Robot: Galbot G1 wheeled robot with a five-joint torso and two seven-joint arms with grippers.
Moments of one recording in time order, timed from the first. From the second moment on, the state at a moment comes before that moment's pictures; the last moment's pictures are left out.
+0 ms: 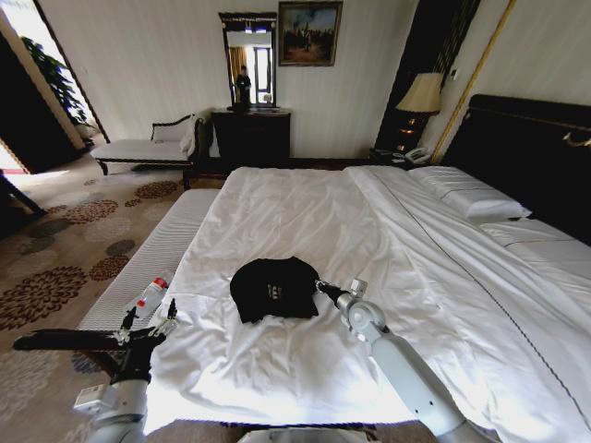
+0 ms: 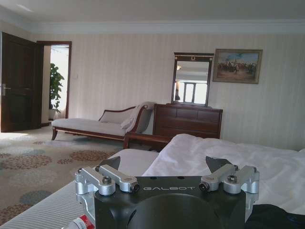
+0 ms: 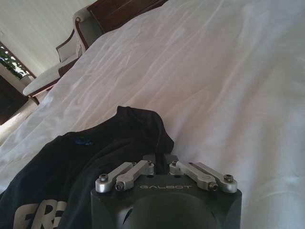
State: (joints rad) left arm 1.88 -1.40 -0.82 -2.28 -0.42 -0.10 -0.07; right arm -0.95 1.14 0.14 1.62 1.06 -0.38 0.27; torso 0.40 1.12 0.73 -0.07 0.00
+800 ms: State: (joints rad) left arm 1.62 -1.24 -0.80 -2.23 -0.62 0.18 -0.20; right arm -1.01 1.12 0.19 1.76 1.04 -0.36 0.27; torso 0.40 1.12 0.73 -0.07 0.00
